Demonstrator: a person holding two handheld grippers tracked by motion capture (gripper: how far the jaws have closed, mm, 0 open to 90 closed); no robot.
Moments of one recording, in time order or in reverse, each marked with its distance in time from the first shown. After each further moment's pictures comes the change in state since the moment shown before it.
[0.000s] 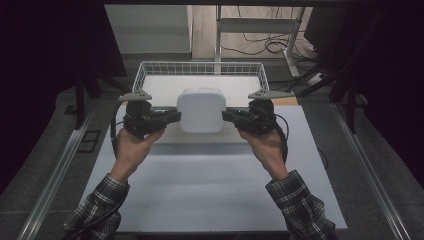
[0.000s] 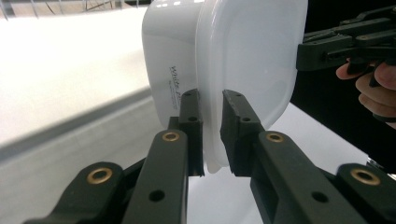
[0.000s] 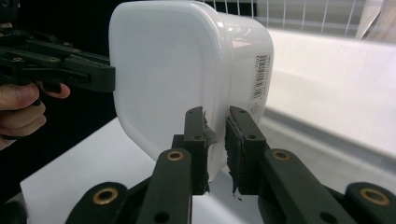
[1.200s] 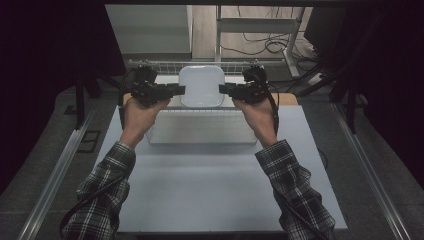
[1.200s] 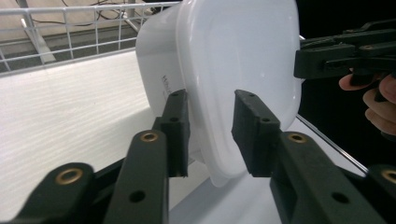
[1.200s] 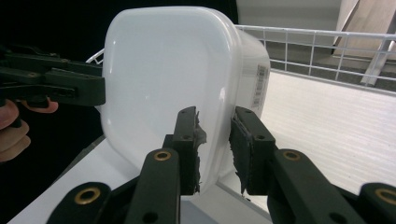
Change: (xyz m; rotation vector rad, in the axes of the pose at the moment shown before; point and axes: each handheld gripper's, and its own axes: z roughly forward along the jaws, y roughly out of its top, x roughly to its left) left arm 0.038 0.053 0.033 0.034 0.029 -0.063; right arm -0.037 0.053 0.041 0.027 -0.059 0.082
